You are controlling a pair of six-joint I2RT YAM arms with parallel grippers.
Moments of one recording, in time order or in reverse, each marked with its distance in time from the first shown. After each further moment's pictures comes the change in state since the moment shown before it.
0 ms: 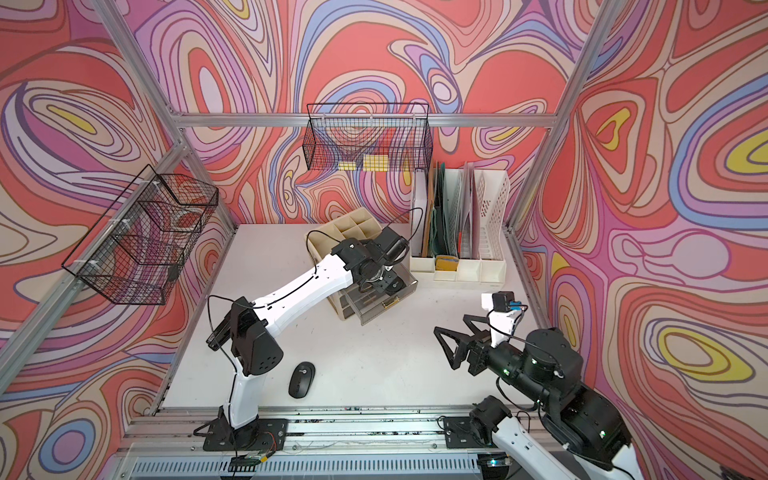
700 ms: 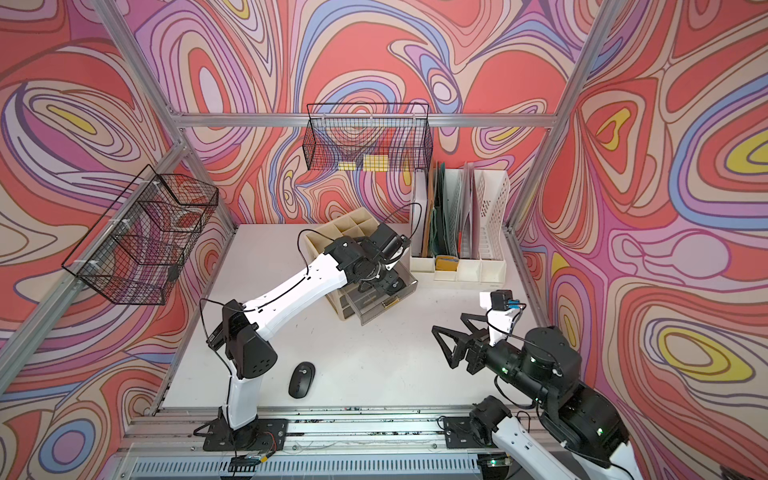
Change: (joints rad) left arm 0.000 -0.036 -0.003 0.068 0.093 0.024; right arm 0.000 0.003 -0.006 0.023 -0.017 0.003
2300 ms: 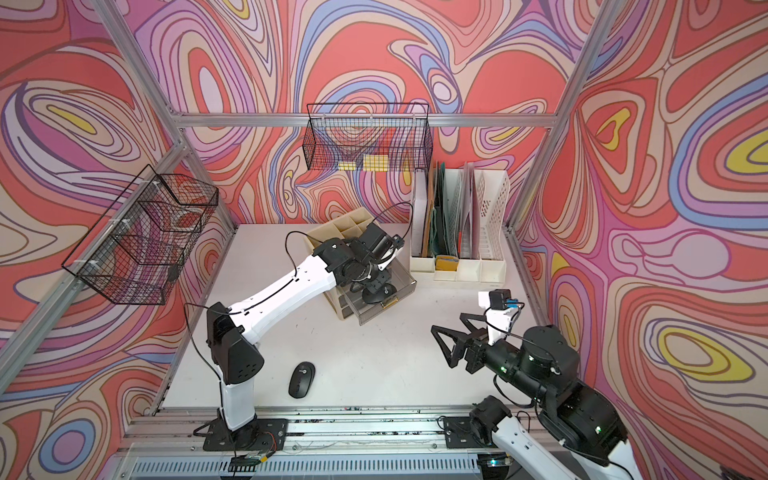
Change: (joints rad) left arm 0.026 -0.108 -0.115 0.021 0.026 0.068; right arm 0.000 0.006 -0.003 0.002 -0.002 0.000
